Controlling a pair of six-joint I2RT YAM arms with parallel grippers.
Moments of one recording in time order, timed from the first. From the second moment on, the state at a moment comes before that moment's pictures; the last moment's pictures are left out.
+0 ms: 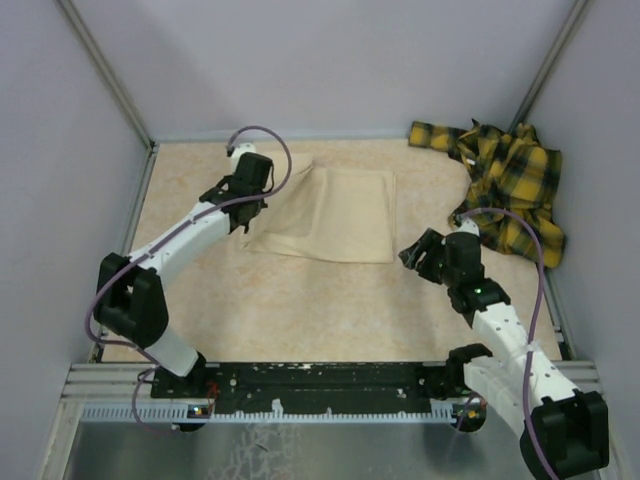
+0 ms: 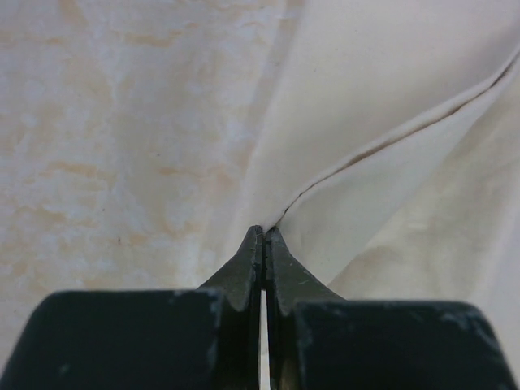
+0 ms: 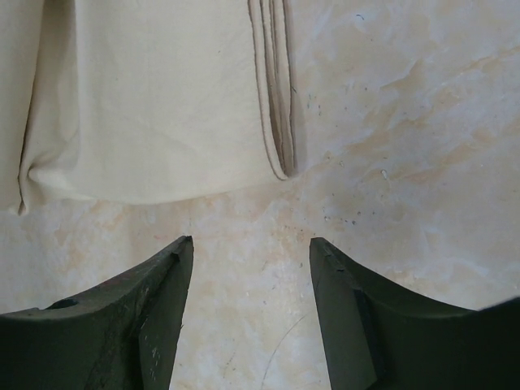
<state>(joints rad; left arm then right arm) -0.52 1.63 1.31 -0.44 -0.61 -0.40 0.23 0.81 0.47 -0.23 -0.05 0.70</state>
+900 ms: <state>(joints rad) 0.01 1.66 1.09 -0.33 -0.39 -0.48 0.23 0.92 0.49 -0.27 -0.12 0.62</state>
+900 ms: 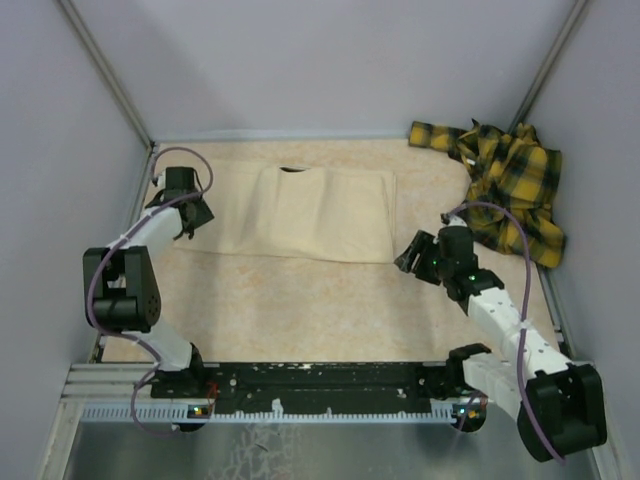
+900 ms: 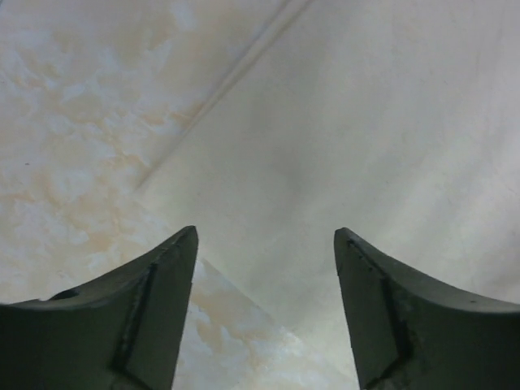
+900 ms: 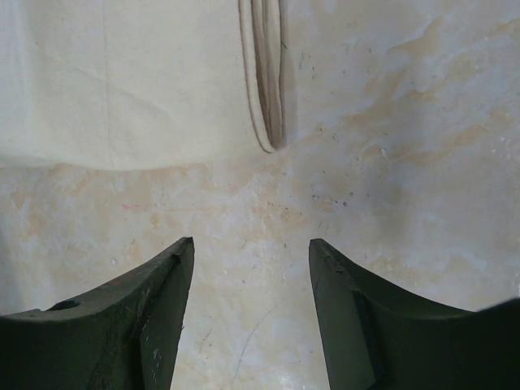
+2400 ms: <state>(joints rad) -0.12 2.19 1.64 -0.02 0.24 -0.30 0.32 2.46 1.86 0.14 -0.44 0.73</state>
